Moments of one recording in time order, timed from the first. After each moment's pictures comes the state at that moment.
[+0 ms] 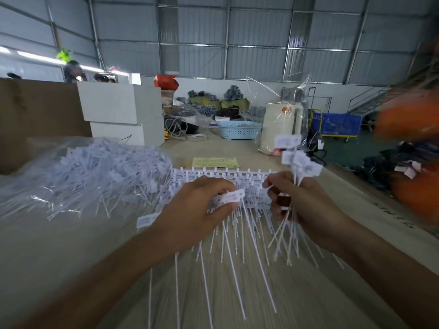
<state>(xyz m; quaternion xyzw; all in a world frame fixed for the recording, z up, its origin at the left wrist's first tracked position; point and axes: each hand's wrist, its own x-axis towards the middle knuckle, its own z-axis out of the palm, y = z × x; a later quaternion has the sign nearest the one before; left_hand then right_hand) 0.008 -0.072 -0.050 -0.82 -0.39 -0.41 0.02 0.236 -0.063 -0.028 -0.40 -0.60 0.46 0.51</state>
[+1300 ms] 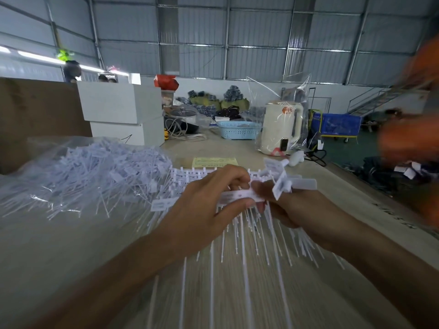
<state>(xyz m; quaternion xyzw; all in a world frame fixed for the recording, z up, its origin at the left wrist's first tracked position) 0.023 -0.089 -0.037 -0.82 -0.33 -0.47 0.01 0.223 -0.087 -0.015 -0.41 -0.68 0.42 0.43</state>
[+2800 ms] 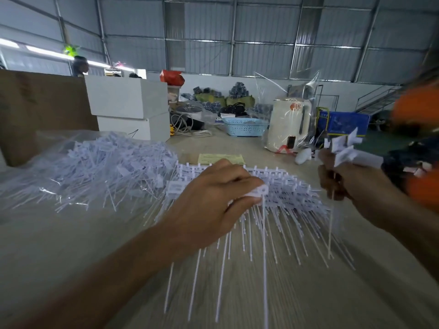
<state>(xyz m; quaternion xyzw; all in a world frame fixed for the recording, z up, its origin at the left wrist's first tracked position) 0.017 -0.083 -0.037 -0.85 -0.26 -0.43 0.15 0.294 -0.038 -0.007 -0.46 -0.63 0.34 0.52</state>
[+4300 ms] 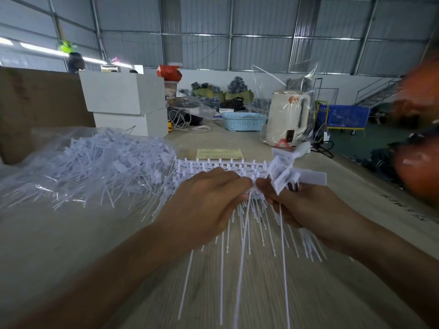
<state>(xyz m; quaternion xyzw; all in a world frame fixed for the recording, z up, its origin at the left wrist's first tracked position) 0.013 -0.090 -0.043 -0.86 -0.32 -0.35 0.18 0.219 -0.093 -0.027 -0.41 -0.71 0.37 0.44</state>
